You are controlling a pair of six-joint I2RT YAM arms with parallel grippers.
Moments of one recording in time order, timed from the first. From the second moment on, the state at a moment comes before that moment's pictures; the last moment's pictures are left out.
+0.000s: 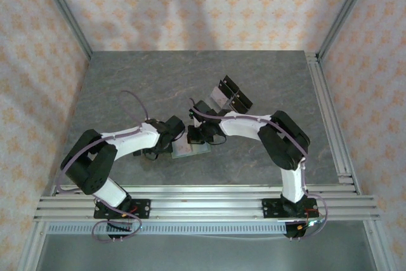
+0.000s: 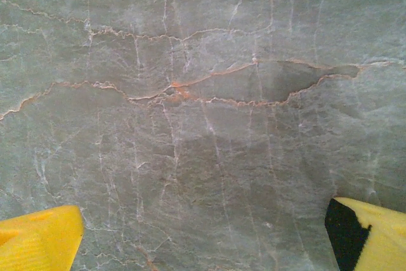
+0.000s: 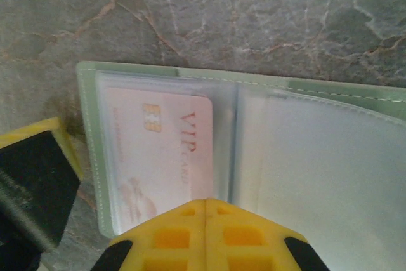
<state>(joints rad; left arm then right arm) -0.59 1.56 0.82 -0.85 -0.49 -0.89 0.83 1.95 1.24 -0.38 -0.34 0.69</state>
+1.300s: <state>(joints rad) -0.59 1.44 0.84 -0.89 -0.50 -0.89 0.77 1.80 1.21 -0.39 -0.34 0.67</state>
